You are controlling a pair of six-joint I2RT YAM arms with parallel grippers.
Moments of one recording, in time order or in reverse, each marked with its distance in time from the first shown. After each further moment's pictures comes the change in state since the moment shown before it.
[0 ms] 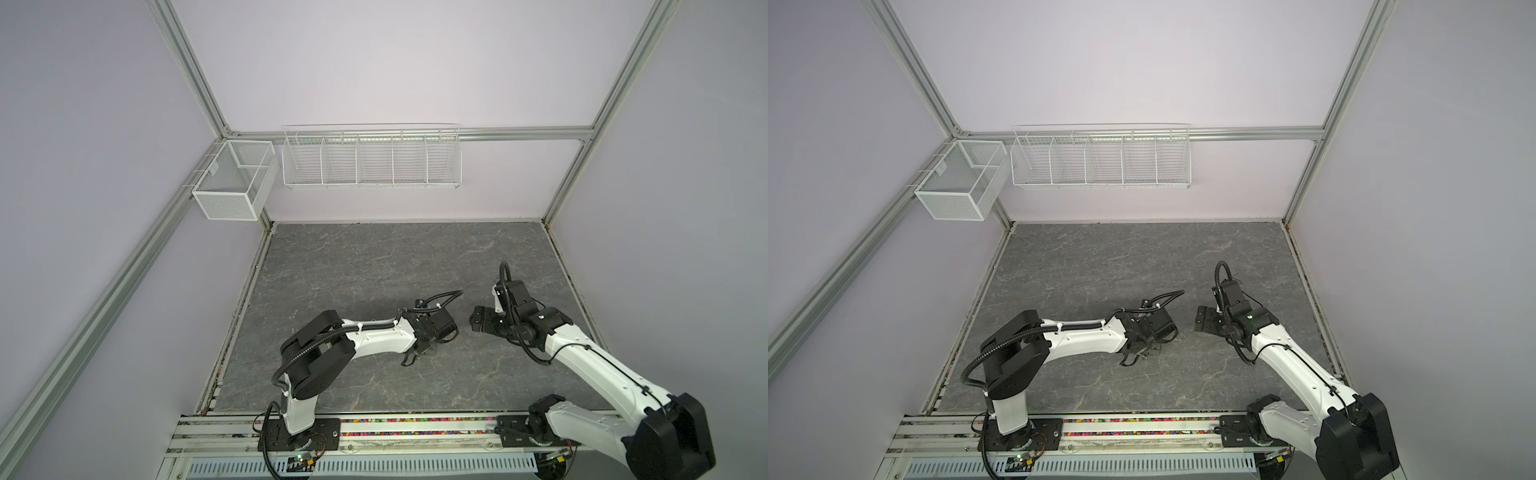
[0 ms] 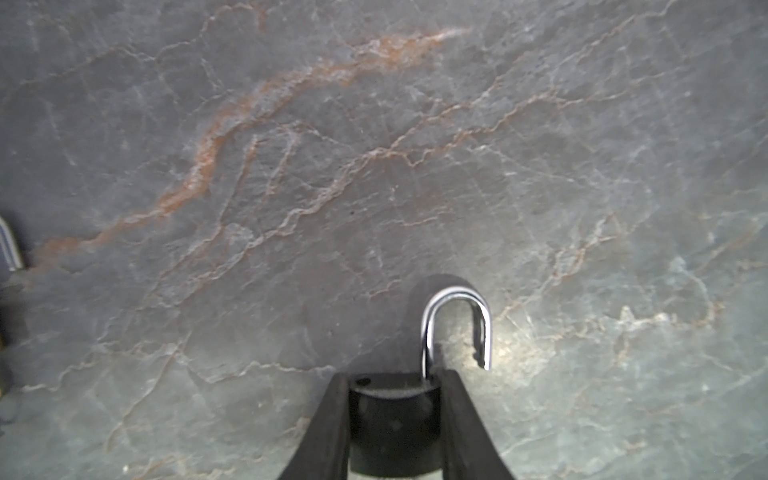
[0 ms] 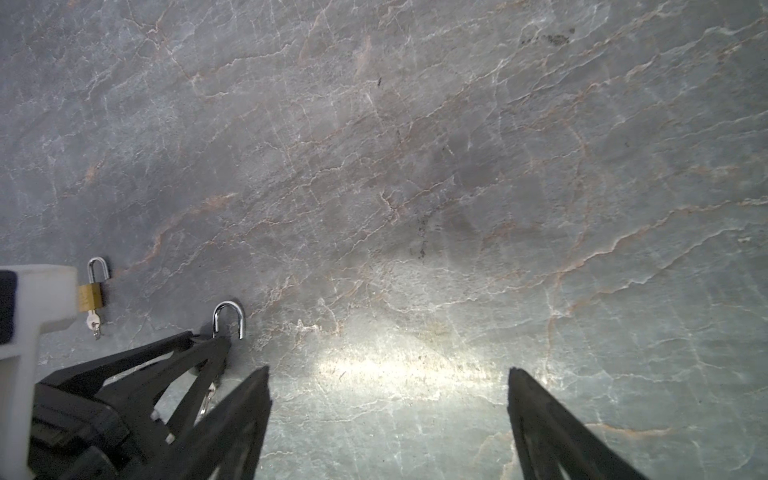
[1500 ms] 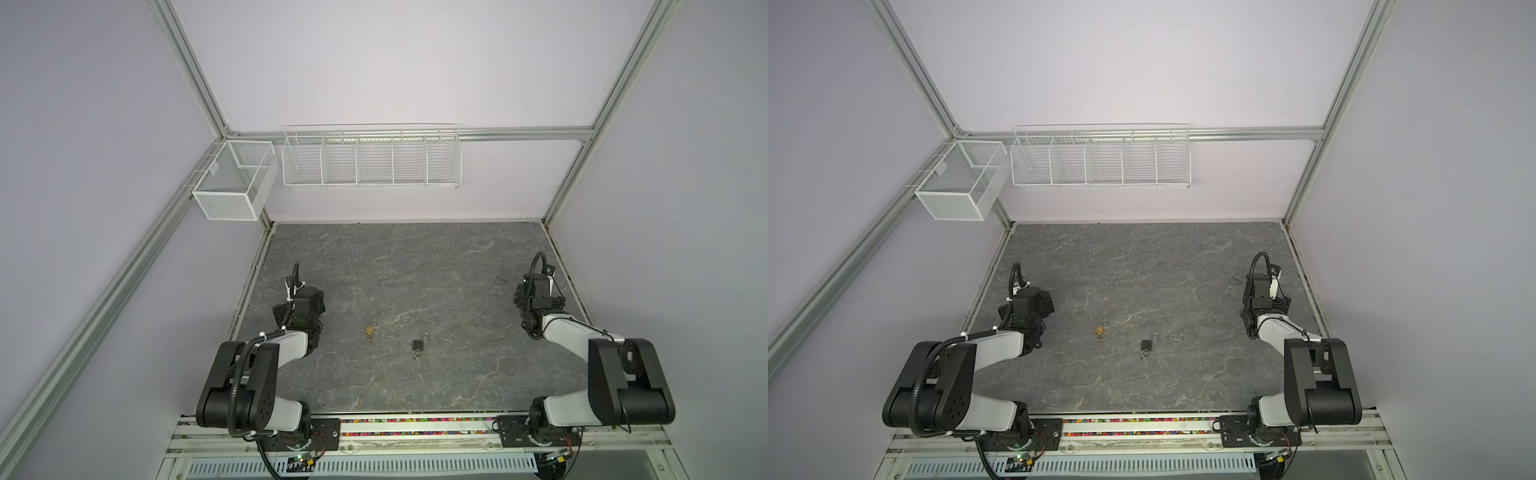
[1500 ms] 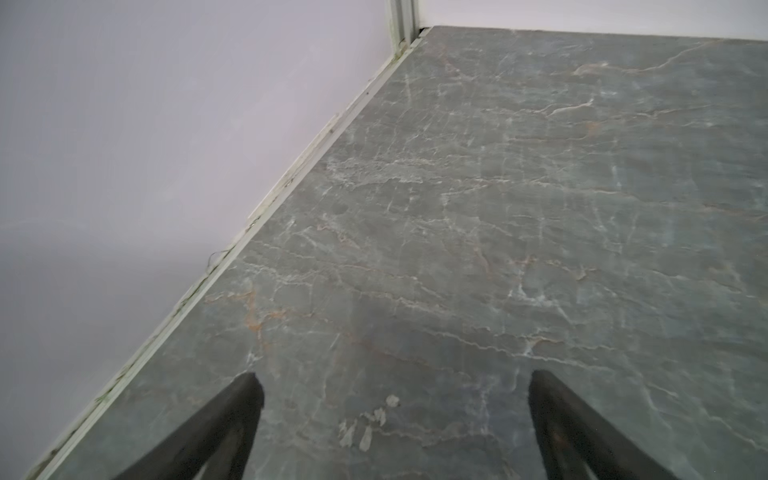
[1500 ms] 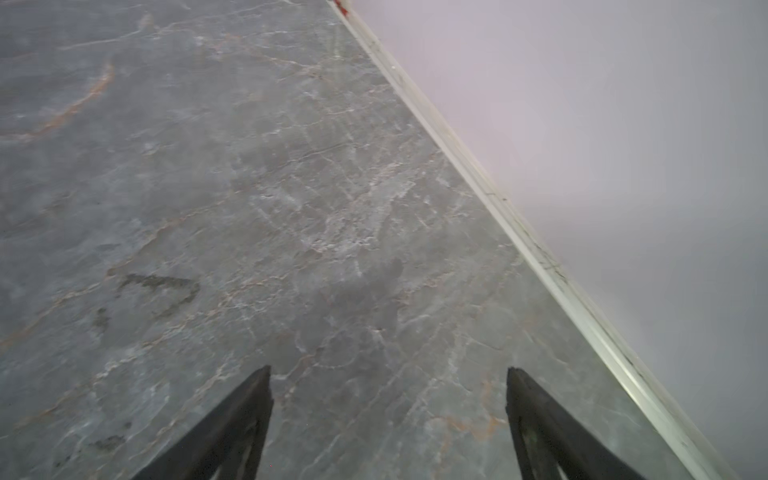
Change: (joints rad) left arm 1.007 -0.425 -0.767 1.102 -0.229 0.747; right arm -0.392 0.344 -0.182 0.875 0.517 -0.373
